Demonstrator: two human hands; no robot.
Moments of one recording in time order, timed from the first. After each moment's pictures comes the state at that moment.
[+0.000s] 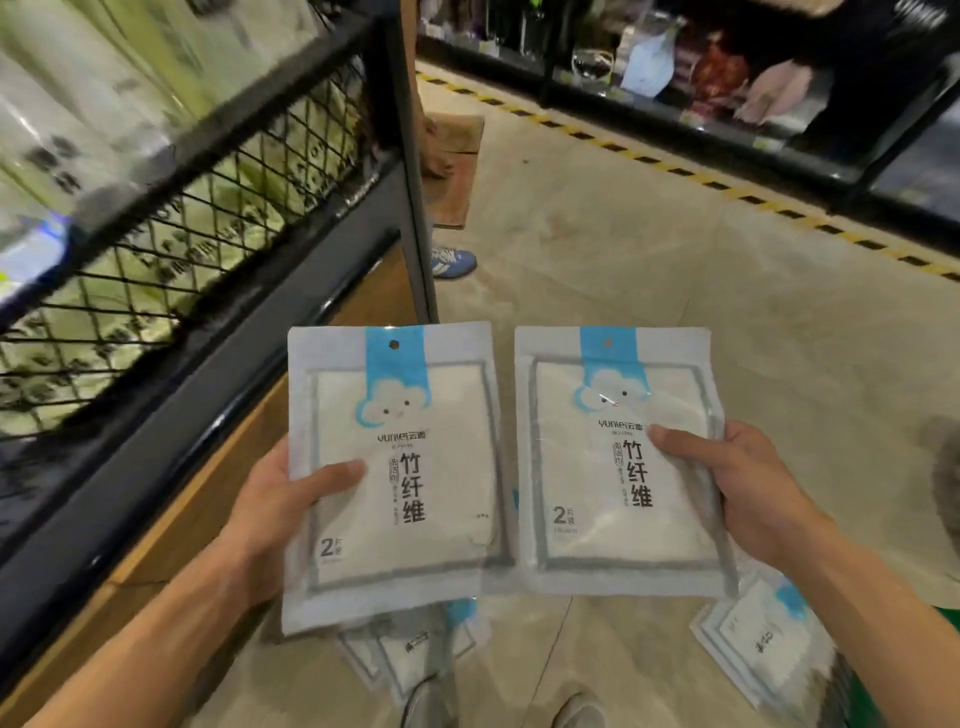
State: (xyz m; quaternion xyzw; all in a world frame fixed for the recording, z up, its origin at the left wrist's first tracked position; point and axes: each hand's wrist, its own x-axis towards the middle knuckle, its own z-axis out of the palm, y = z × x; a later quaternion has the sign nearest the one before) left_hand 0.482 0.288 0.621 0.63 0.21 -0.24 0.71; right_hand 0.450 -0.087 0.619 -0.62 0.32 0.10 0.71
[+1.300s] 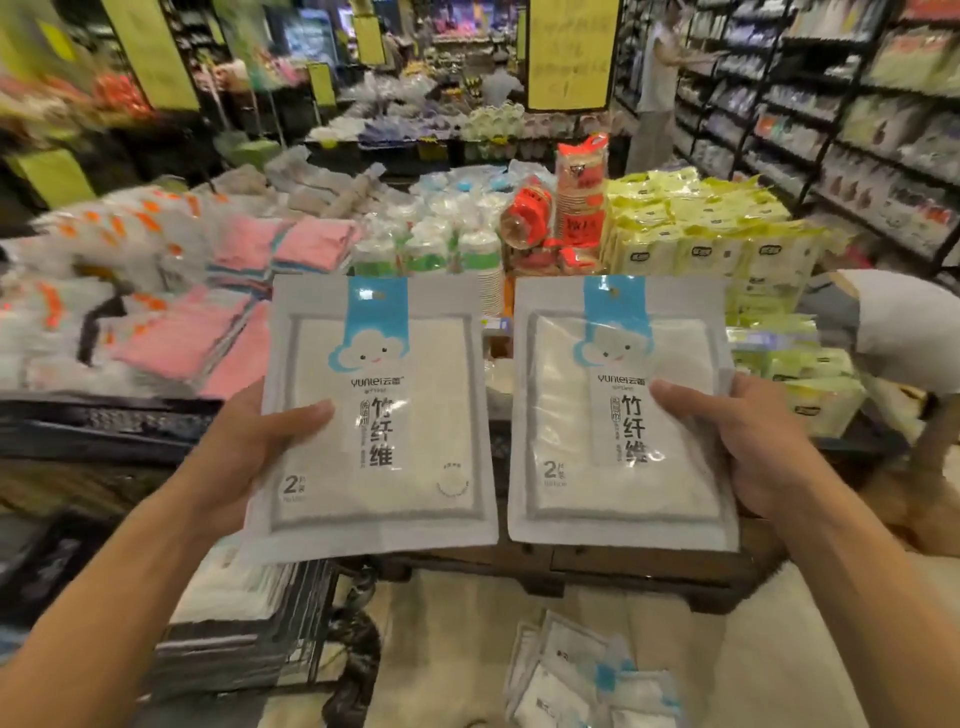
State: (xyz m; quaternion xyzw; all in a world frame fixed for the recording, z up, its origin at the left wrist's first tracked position) left_hand 0.024 0.390 1.098 0.57 0.34 0.32 0.68; right_hand 0.371 0.179 1.092 -0.61 -0.24 0.36 0.66
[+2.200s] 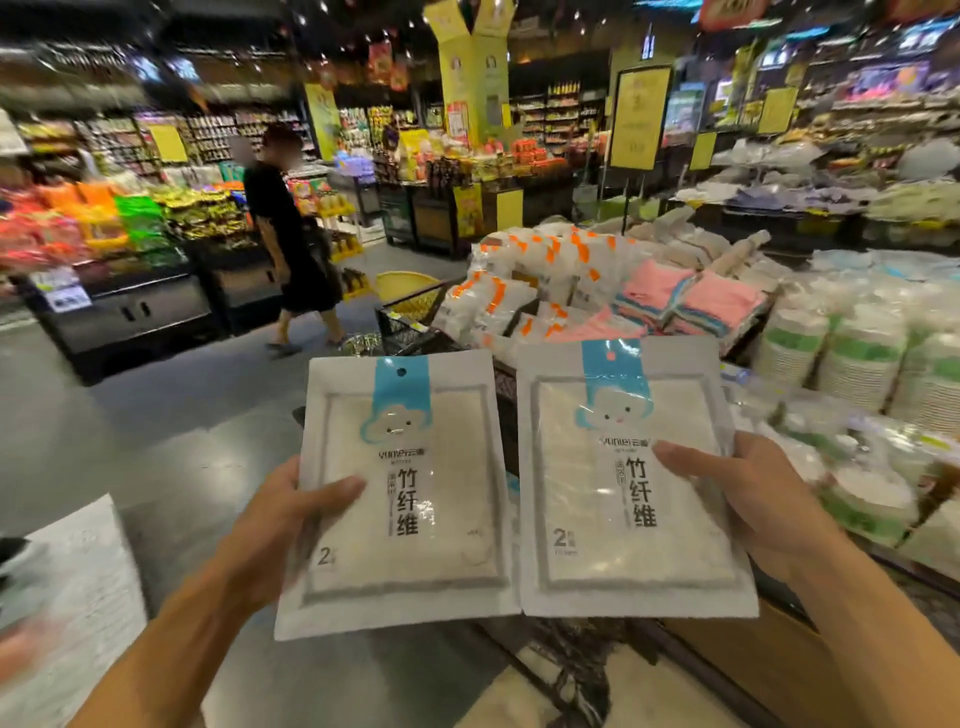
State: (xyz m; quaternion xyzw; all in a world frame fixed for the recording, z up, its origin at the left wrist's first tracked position) left_hand -0.429 0.309 1.109 0.41 0.51 0.53 0.54; right_hand -0.041 0.361 1.119 -0.49 -0.44 0.56 0.50
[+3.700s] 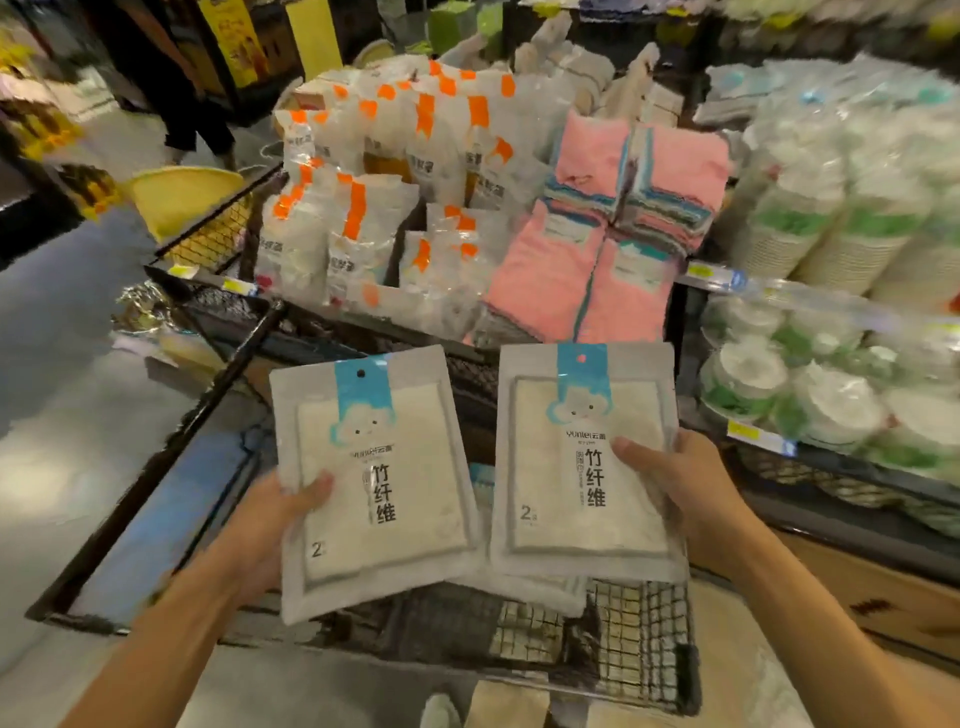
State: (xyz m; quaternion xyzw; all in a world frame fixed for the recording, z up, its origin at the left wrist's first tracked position) left_hand -0.517 0.767 0.951 0.36 0.53 0.34 0.68; right_hand -0.126 0.683 0.950 -0.64 -0.23 0.52 0.52
